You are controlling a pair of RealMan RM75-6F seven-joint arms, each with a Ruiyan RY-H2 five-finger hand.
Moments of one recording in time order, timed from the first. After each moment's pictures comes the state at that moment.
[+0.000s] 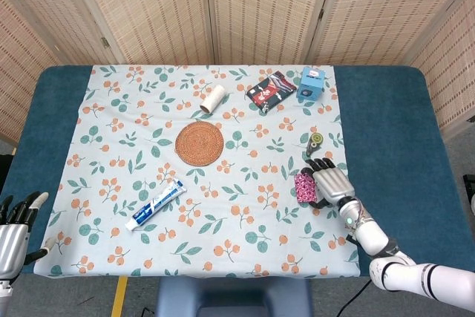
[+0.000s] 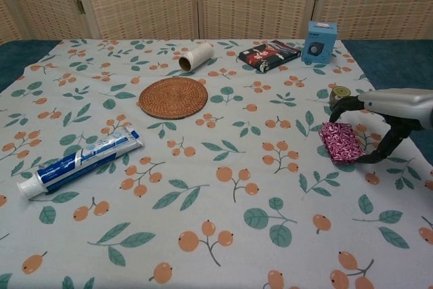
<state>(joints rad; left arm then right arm) -0.04 -1.16 -0.01 -1.55 1.53 1.54 0.10 0.68 -1.38 0.06 -1.51 -0.97 0.82 -0.34</state>
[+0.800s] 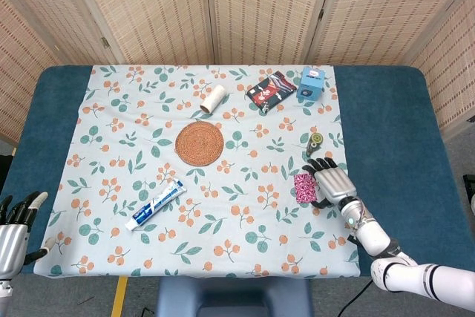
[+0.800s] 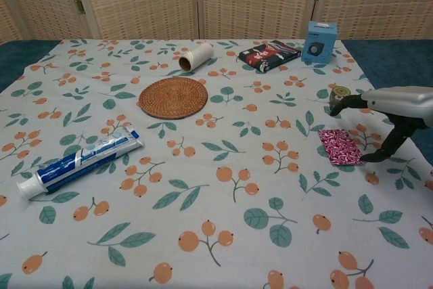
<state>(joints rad) -0.04 -1.16 -0.02 -1.54 1.53 1.54 0.09 0.68 -1.36 0.05 -1.53 -0.96 0.84 -0.36</state>
